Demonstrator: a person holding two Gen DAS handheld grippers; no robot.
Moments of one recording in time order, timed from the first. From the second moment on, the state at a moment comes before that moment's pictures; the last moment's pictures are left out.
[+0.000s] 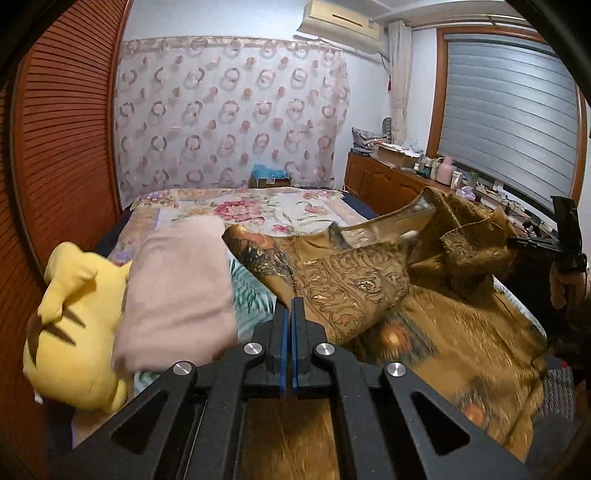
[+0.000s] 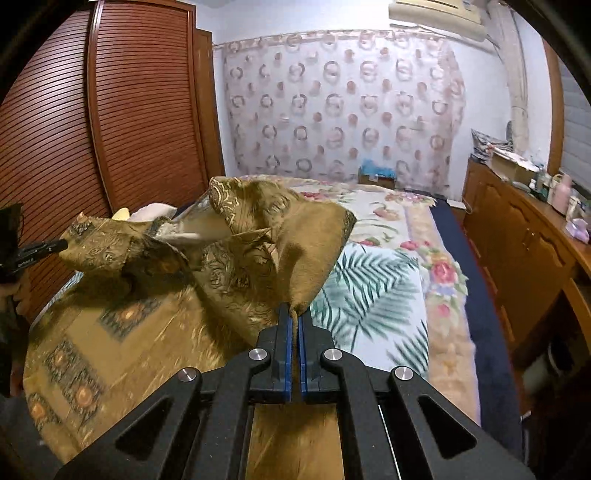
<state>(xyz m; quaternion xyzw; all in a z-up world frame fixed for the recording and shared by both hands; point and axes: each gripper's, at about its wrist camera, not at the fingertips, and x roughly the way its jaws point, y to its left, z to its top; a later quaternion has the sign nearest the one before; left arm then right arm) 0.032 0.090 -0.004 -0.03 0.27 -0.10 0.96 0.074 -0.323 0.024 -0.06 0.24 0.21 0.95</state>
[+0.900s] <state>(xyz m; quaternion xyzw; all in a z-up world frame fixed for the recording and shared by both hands) -0.049 0.111 -0.027 -0.01 0.31 -0.05 0.95 -0.001 -0.343 0.021 -0.05 0.35 0.17 0.92</state>
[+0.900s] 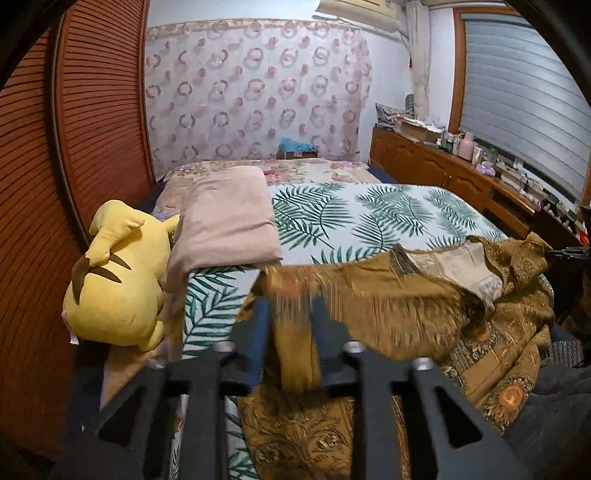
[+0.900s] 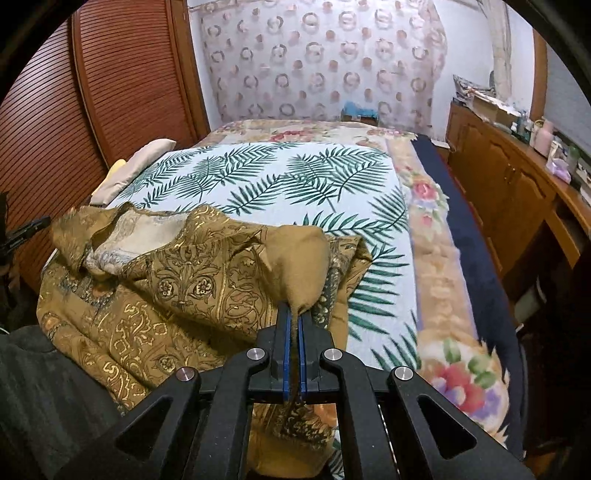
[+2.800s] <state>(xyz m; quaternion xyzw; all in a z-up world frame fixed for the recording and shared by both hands) 0.064 0.125 -0.083 -0.02 0.42 -0.10 0.90 0.120 -0.343 -0.028 -0.07 0.38 0.16 0.91</state>
